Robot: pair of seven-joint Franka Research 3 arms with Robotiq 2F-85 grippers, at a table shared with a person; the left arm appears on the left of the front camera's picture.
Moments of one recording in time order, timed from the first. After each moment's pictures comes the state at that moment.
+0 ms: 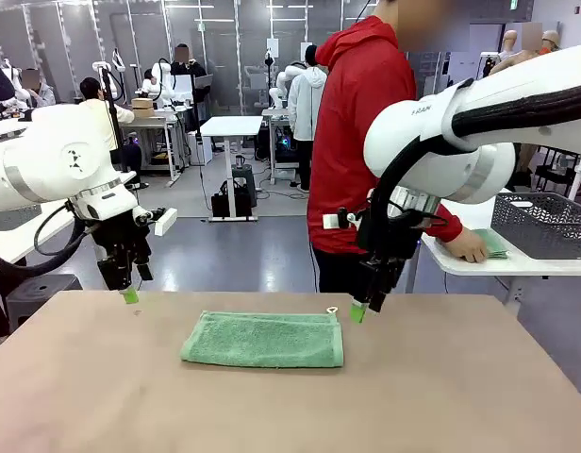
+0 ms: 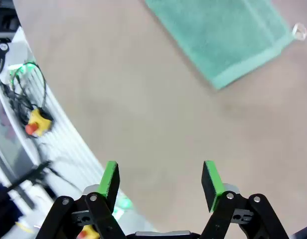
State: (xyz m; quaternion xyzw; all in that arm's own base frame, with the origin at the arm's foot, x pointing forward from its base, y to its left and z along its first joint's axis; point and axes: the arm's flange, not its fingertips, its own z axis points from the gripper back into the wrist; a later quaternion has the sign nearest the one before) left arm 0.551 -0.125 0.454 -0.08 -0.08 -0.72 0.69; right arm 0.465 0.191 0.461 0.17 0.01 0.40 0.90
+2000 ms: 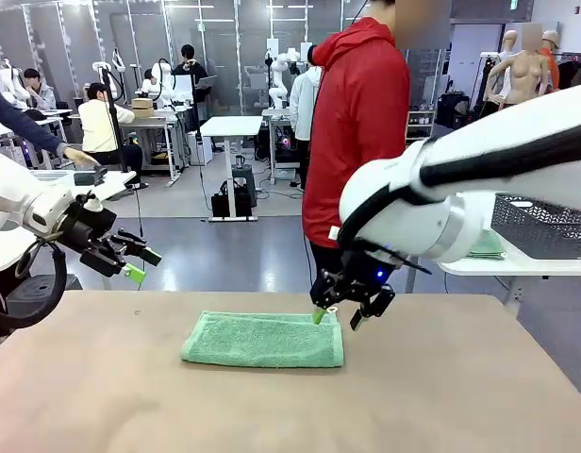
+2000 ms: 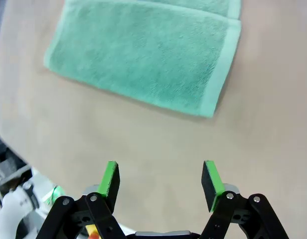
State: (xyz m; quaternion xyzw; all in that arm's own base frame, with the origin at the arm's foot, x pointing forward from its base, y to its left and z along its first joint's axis) left arm 0.556 -0.053 0.430 -0.37 -0.31 -0.62 0.62; right arm 0.471 0.227 0.402 0.18 -0.05 0.07 0.98
